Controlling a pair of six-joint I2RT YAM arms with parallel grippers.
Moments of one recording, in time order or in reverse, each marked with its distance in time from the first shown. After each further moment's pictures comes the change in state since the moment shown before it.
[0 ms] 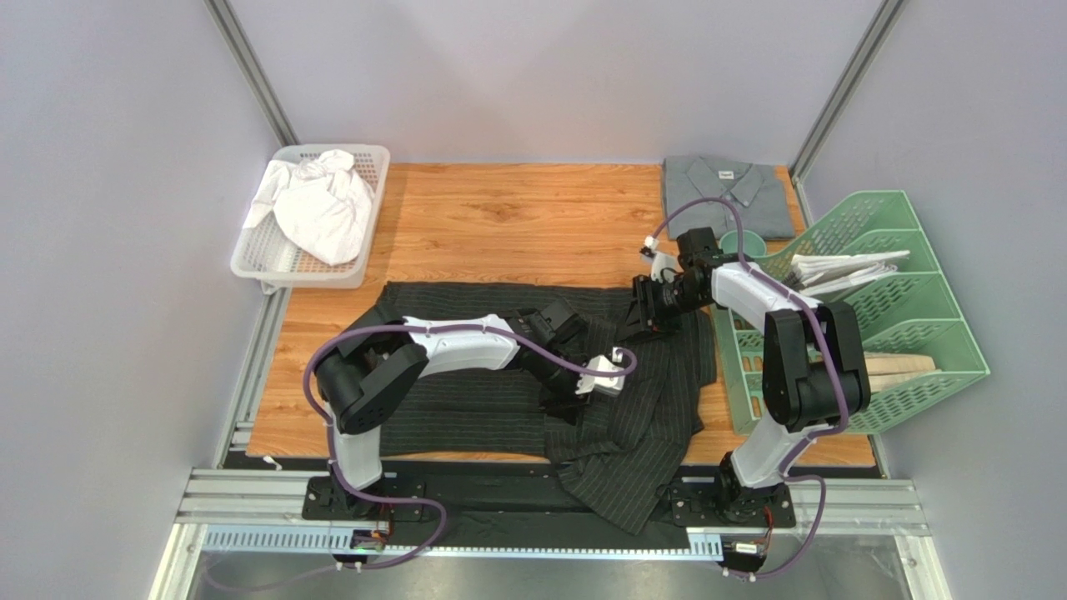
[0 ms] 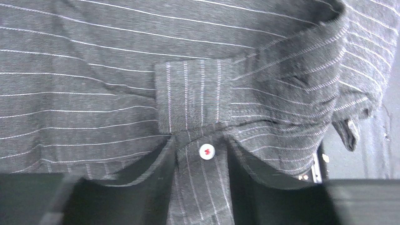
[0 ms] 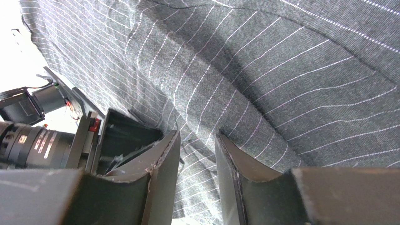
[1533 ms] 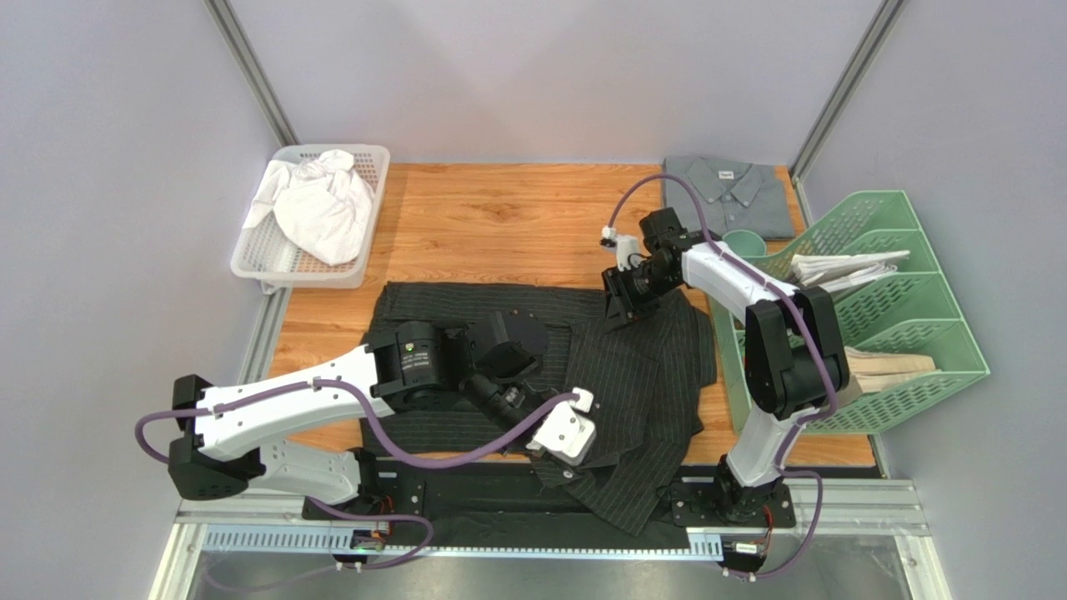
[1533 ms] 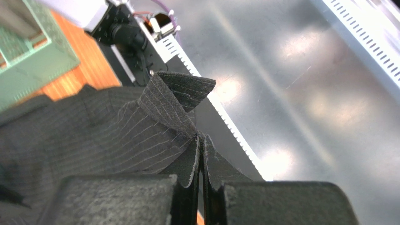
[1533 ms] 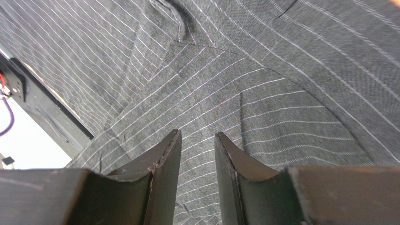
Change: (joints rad) left arm -0.347 -0.628 0.211 -0.402 0.051 -0.138; right arm 0.138 0.082 0.204 -0.113 0.129 -0.215
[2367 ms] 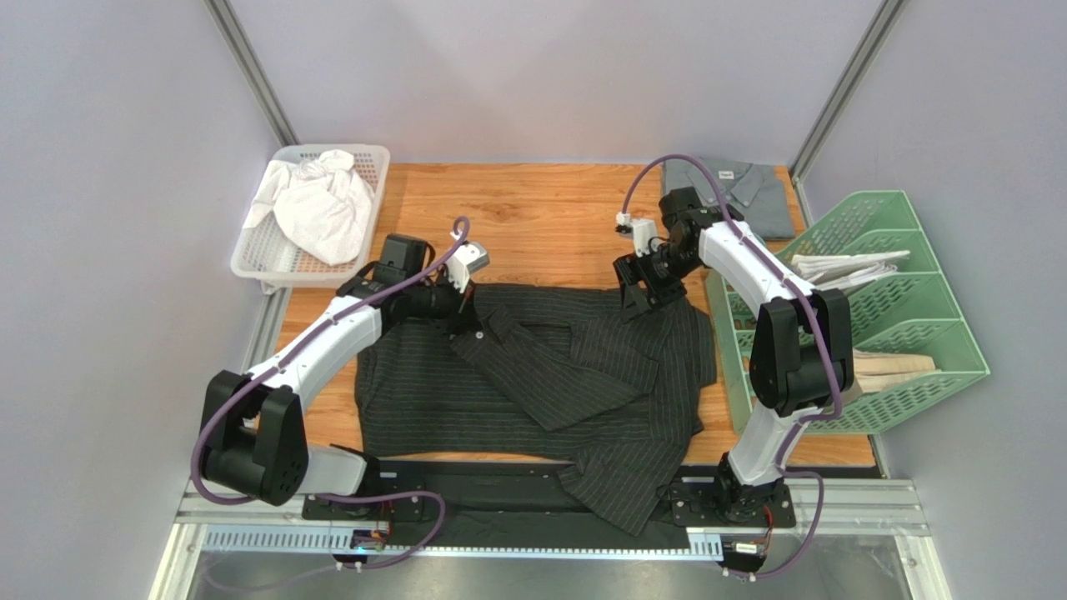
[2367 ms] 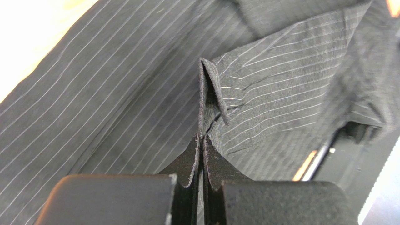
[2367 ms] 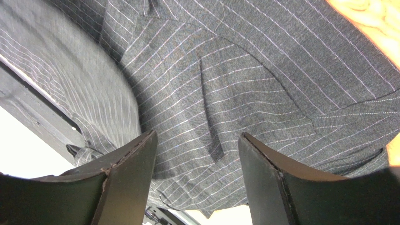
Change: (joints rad) left arm 0.974 0.109 -0.428 0.354 -0.093 -0.273; right arm -0.070 0.013 0.166 -0.244 0.092 -0.173
